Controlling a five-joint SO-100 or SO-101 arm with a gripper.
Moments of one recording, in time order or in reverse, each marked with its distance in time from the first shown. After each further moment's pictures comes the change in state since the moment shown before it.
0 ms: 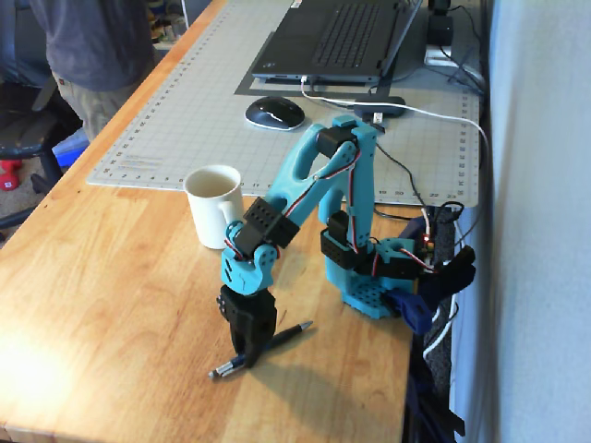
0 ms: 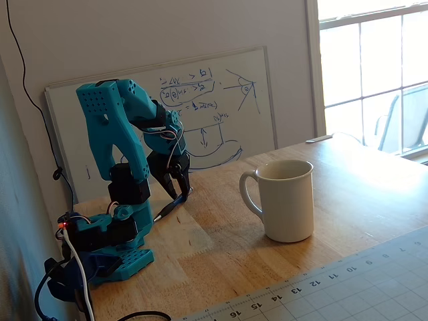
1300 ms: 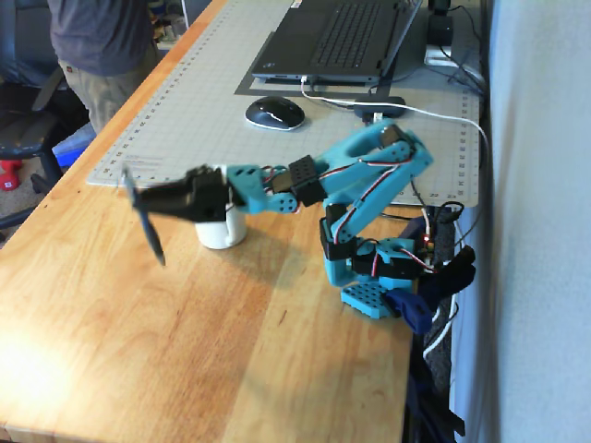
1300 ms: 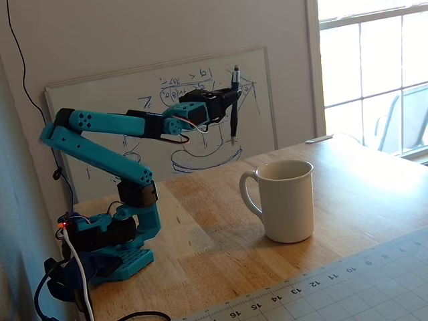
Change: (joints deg) arm 32.4 41.6 28.6 -74.9 0.0
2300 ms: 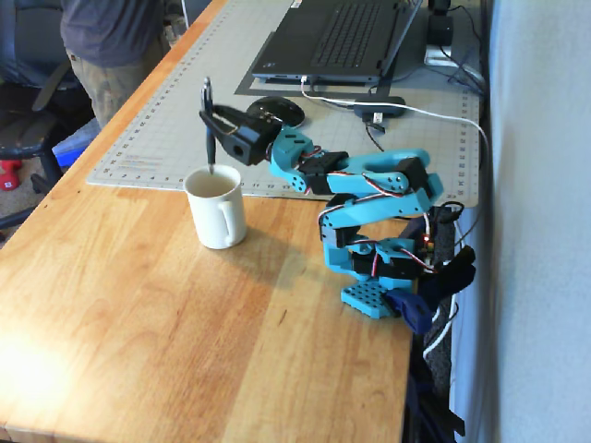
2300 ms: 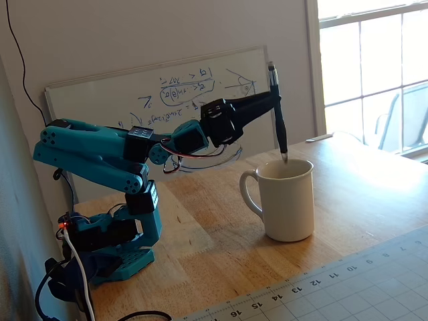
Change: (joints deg) arm 40.4 9.0 10.9 -6.6 0.0
